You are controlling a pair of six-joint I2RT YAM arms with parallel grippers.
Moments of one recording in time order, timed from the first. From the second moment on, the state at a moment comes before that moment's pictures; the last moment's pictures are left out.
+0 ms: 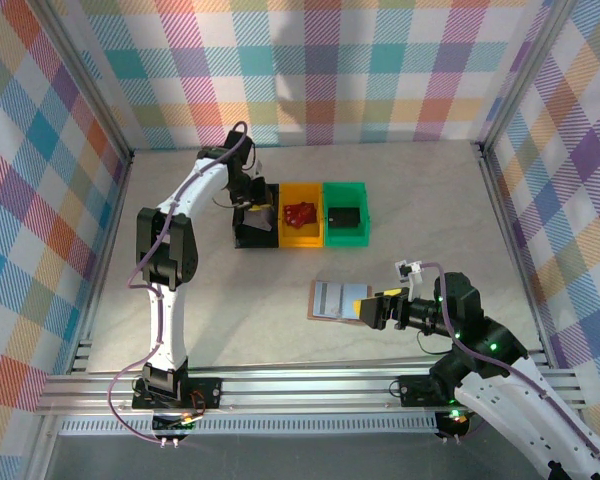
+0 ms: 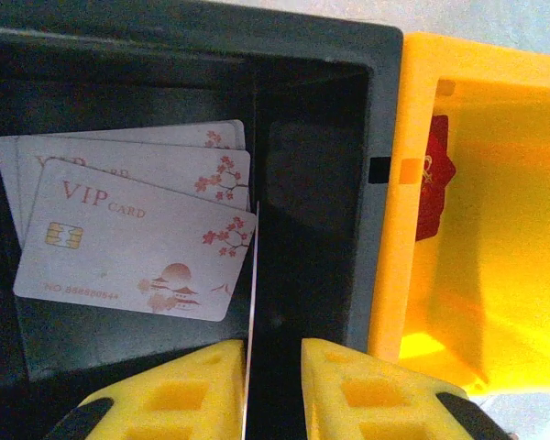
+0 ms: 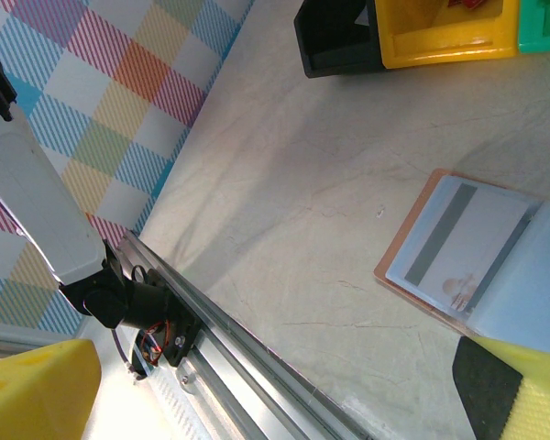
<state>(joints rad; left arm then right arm) -0.26 2.20 2.00 -1.03 0.30 -0.39 0.63 0.41 0.52 -0.55 -0.43 0.63</state>
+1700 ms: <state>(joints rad) -0.85 1.26 1.02 -0.63 -0.04 -0.90 0.62 0.89 0.64 -0.72 -0.15 0.72</state>
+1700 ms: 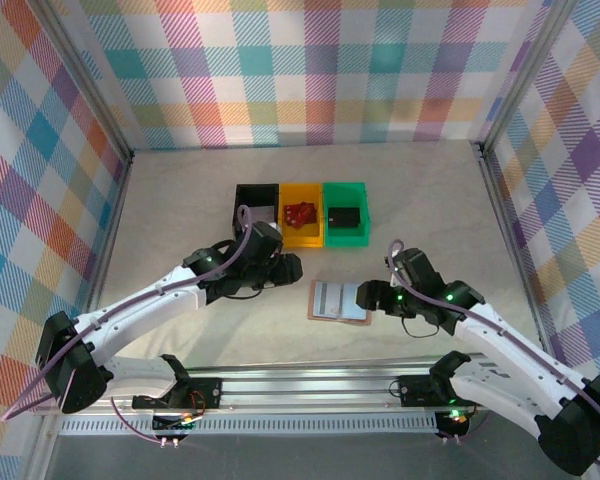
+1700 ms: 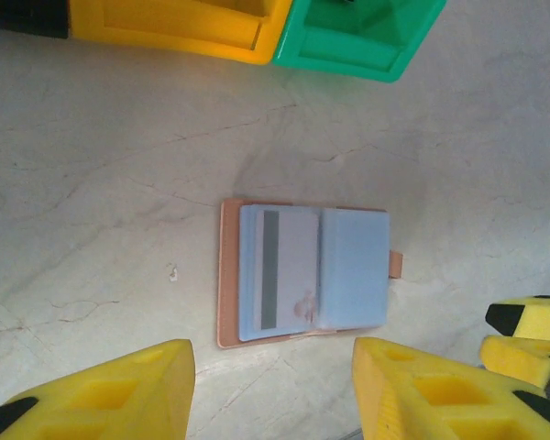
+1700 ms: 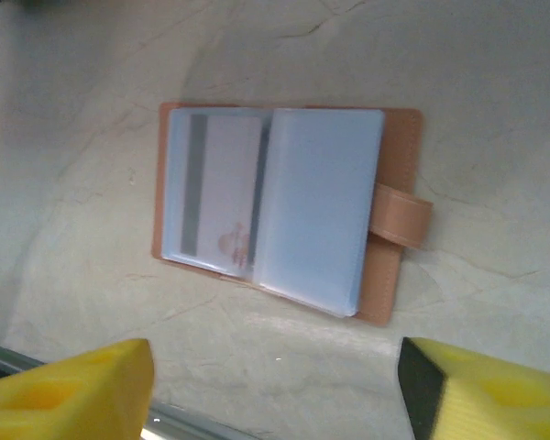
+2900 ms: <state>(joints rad) -1.00 1.50 0.93 -0.37 -0.07 -1.18 0.57 1.33 0.67 -0.52 -0.17 0.78</state>
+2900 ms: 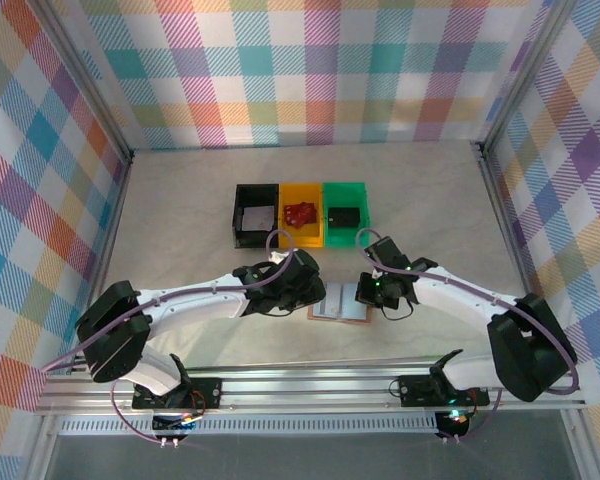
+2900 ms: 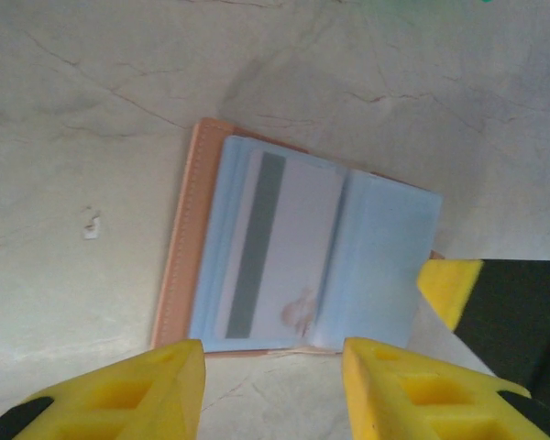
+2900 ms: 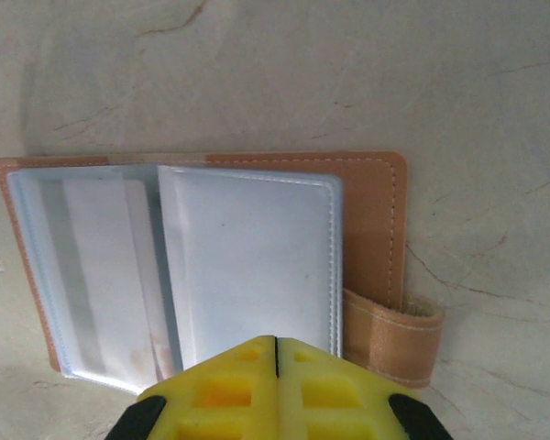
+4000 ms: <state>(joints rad) -1.00 1.61 0.92 -0.24 -0.02 -1.24 0.54 1.39 0.60 -0.38 -0.24 0.78</state>
